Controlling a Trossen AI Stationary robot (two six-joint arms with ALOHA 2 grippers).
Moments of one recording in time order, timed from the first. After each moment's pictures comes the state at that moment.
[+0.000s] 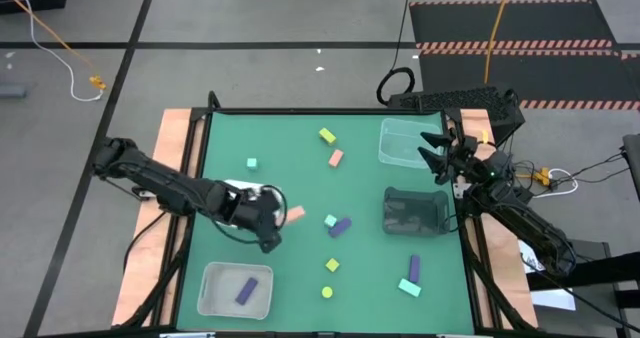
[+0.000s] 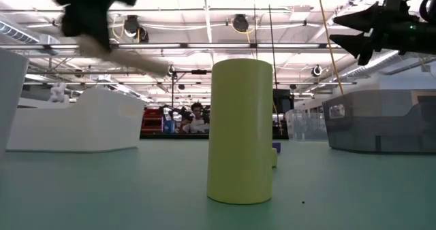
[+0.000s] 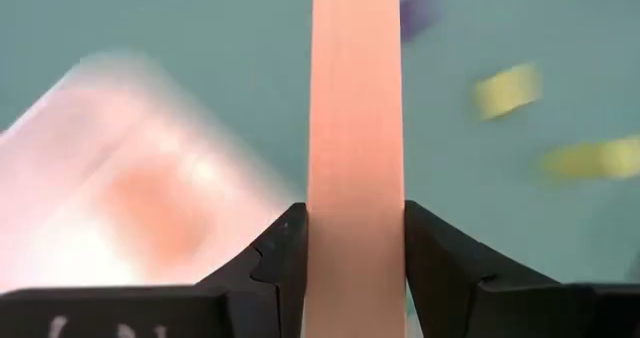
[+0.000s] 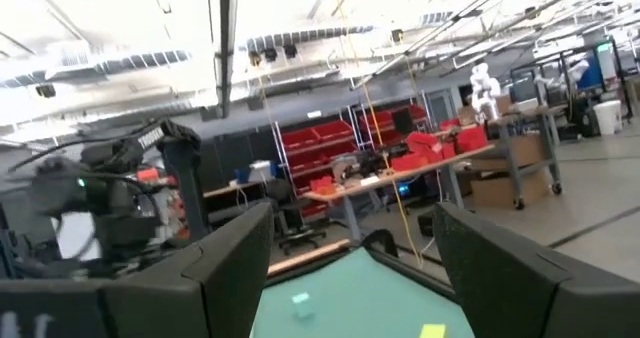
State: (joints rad) left arm -0.36 1.40 1.10 -0.89 -0.20 -0.96; right arm -0.79 0.03 0.02 0.37 -0.40 0.41
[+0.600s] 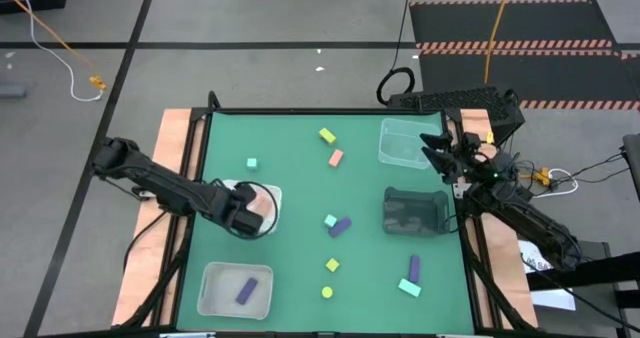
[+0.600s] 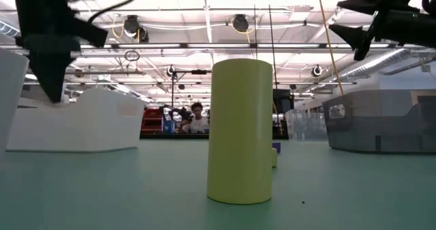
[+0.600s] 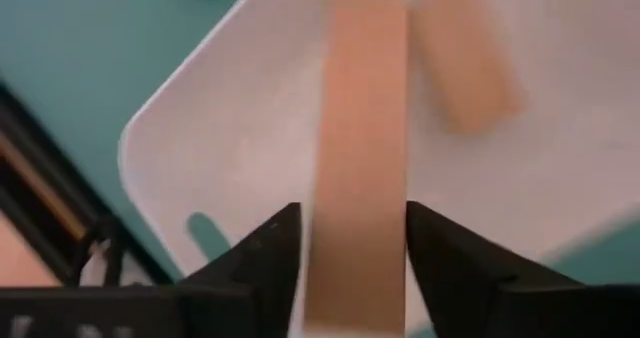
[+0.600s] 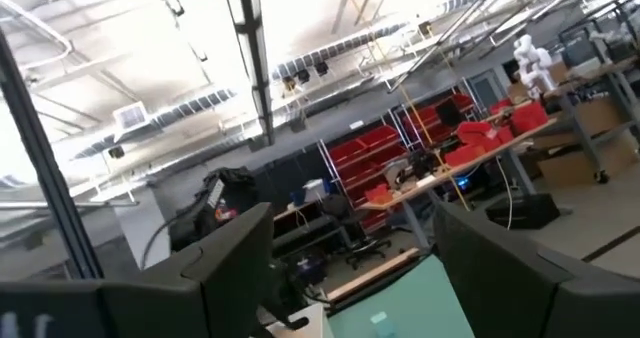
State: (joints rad) left arm -0.35 1.40 0.92 -1.22 -0.28 -1.11; right arm -0.73 0.08 0.03 0.46 -0.40 0.64
